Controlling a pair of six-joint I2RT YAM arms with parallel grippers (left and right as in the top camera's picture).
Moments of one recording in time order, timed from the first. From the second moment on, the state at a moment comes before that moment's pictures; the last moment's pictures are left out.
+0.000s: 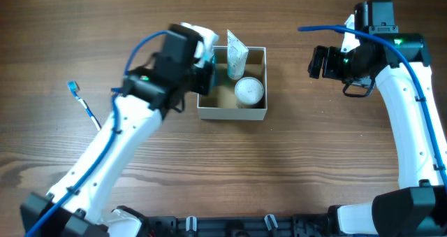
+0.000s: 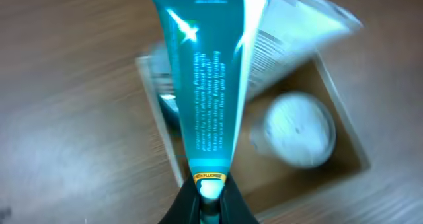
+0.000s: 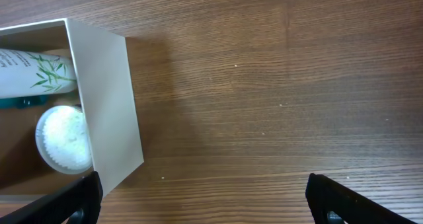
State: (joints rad) left arm -0.49 1.50 1.32 -0.72 0.00 -0.07; right arm 0.03 1.59 1.55 -1.19 -0.07 0.20
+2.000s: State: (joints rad) left arm 0.27 1.78 1.32 -0.82 0.04 -0.44; right arm 0.03 1.59 1.55 -1.19 -0.07 0.20
